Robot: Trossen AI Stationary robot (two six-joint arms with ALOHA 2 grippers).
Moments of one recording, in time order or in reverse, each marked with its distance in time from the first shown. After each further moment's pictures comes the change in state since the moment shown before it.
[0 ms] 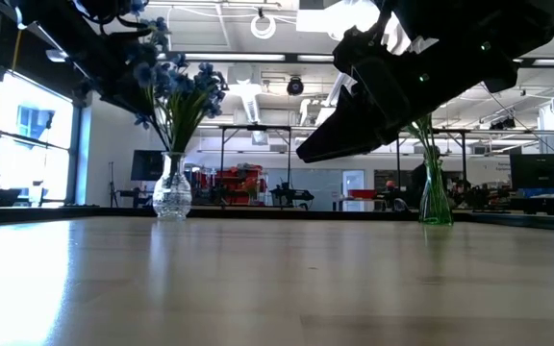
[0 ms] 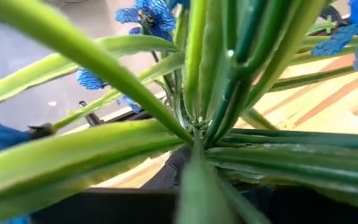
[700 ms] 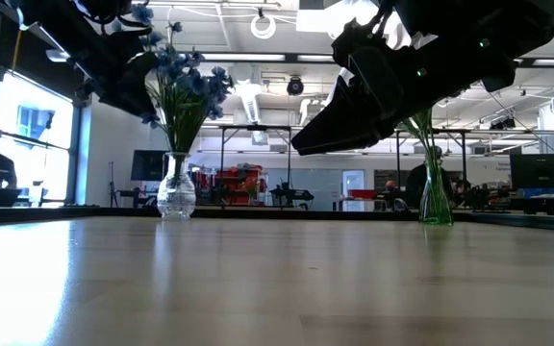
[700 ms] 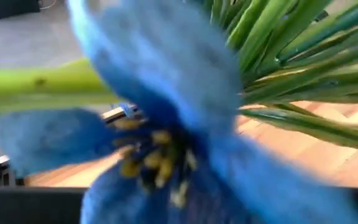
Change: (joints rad) left arm 0.000 0.001 -0.002 0.026 0.021 0.001; right arm 0.000 0.000 0.000 0.046 -0.006 0.000
